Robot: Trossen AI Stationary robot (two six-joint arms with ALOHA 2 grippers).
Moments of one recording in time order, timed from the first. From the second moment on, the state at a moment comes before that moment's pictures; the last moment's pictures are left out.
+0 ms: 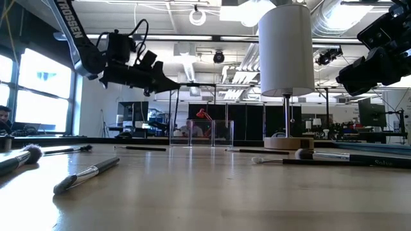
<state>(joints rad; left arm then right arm) 0.79 1.60 0.62 0.97 0.37 -0.04 0.04 0.09 0.10 -0.29 0.00 0.10</state>
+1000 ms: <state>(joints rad) 0.79 1.60 0.63 0.88 0.30 -0.04 0.04 0.09 0.10 -0.29 0.00 0.10</state>
